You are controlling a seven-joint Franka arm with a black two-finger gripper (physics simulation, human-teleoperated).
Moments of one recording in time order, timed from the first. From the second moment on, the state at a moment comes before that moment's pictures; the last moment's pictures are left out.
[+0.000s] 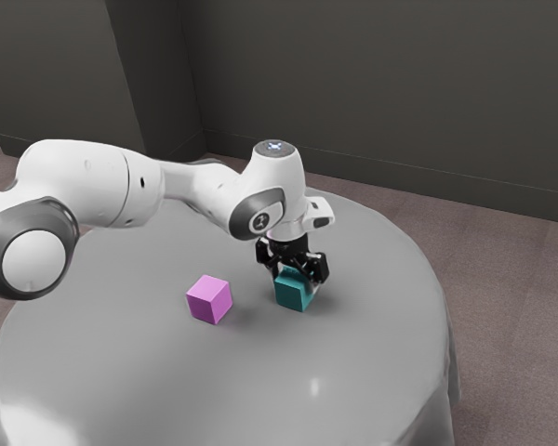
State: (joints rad) arm -0.03 0.69 -0.22 -1.53 0.23 2.25 -0.33
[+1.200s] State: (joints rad) arm -0.03 0.70 -0.21 -1.52 0.13 2.27 -0.23
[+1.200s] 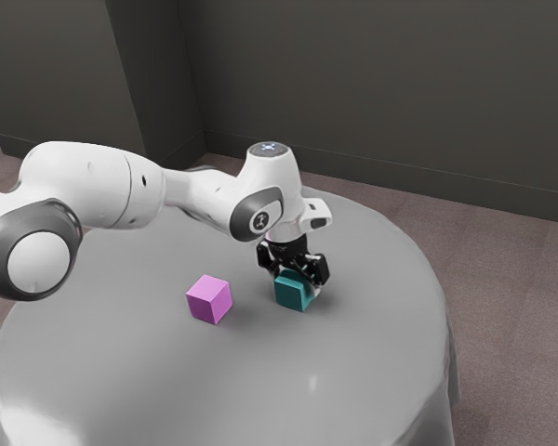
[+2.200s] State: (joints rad) arm -0.04 0.71 -0.19 -1.52 0.12 2.27 -0.22
